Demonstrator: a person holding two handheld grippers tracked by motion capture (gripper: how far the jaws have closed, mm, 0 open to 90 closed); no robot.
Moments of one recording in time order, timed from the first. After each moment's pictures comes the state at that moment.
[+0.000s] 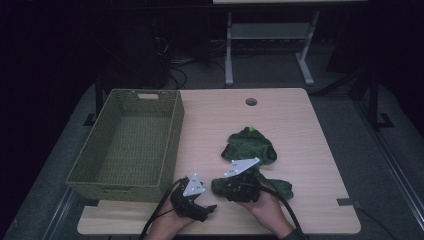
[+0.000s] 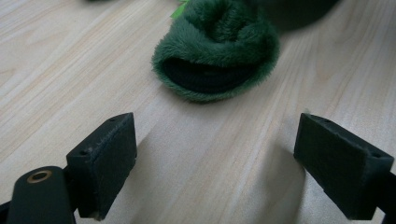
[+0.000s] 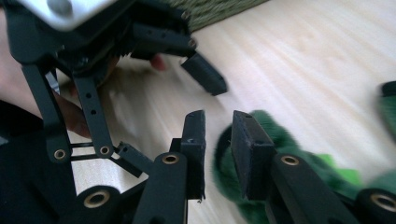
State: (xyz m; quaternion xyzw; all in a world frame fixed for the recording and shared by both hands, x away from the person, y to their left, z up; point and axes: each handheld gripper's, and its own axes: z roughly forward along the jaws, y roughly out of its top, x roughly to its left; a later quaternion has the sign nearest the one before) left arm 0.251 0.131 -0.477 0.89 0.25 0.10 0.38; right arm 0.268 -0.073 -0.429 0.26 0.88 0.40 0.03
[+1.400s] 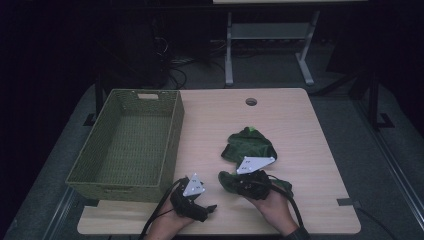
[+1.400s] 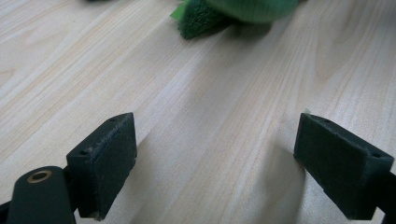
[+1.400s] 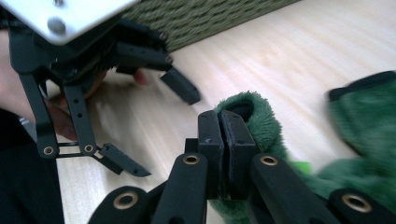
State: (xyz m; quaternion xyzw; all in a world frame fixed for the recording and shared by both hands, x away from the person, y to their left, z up) left arm 0.251 0.131 -0.477 0.89 0.25 0.10 0.38; right arm 0.269 -0.103 -0.421 0.27 0.85 0.44 0.07
